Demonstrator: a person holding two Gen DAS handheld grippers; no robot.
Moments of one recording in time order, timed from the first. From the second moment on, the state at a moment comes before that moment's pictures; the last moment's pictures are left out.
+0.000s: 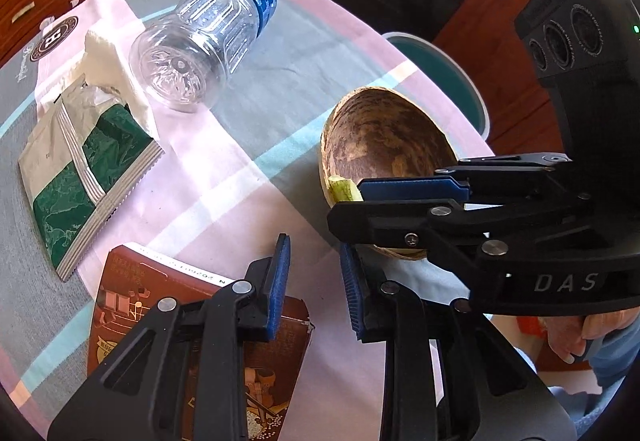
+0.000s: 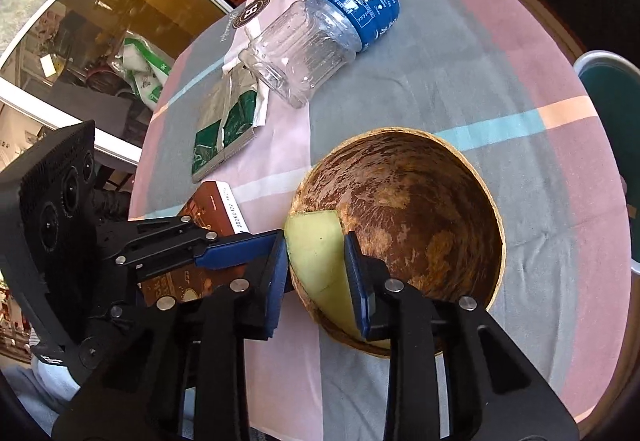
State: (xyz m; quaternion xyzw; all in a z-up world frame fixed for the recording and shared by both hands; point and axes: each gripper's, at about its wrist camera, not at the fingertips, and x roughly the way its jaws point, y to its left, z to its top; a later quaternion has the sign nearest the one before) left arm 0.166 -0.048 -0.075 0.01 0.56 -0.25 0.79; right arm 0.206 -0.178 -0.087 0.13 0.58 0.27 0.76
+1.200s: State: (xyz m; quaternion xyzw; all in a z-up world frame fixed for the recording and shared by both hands) left arm 0.125 -0.061 -0.020 0.00 0.53 -0.29 0.80; right arm 0.187 -0.189 -0.058 0.20 0.55 0.28 0.76
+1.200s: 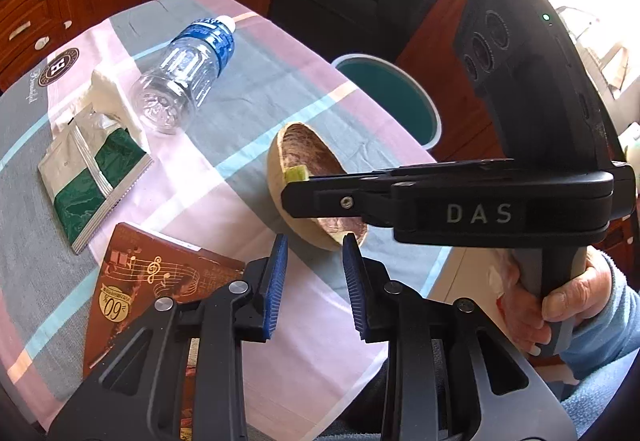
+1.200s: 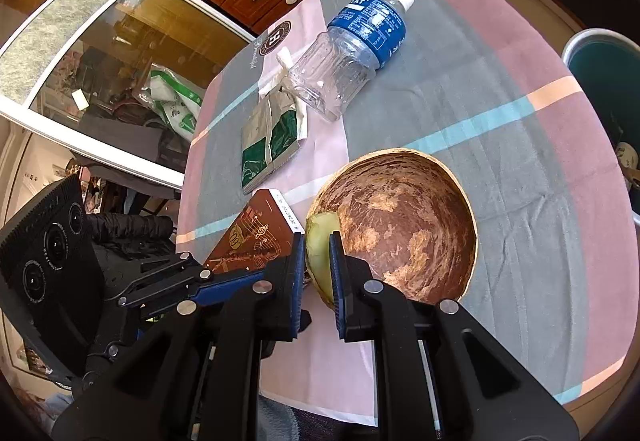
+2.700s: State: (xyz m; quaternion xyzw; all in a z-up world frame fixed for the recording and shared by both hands) left arm 0.170 -0.088 -0.026 0.05 0.49 -0.20 0.85; right arm 0.193 -0.271 -0.002 0.27 0.46 0.27 0.80
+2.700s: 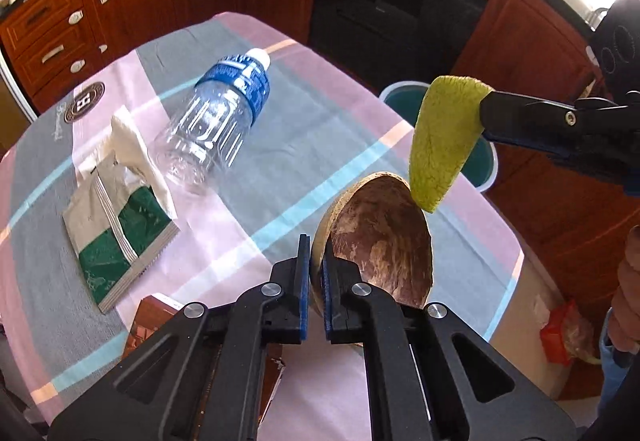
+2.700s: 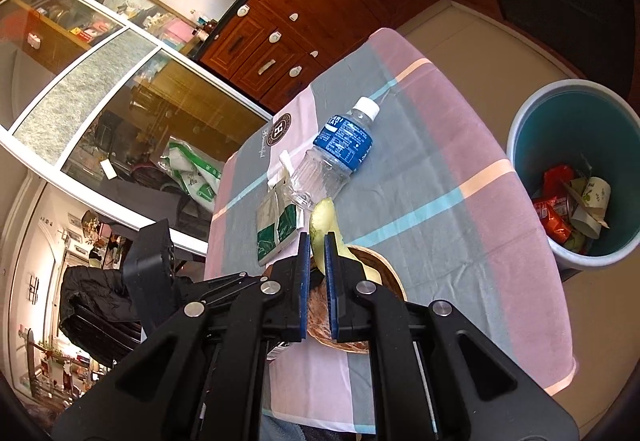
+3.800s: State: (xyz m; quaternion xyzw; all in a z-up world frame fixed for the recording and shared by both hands) left arm 0.283 -0.329 -0.064 0.16 0.51 -0.28 0.80; right arm 0.211 -0.503 -0.087 0.38 0.45 0.07 0.81
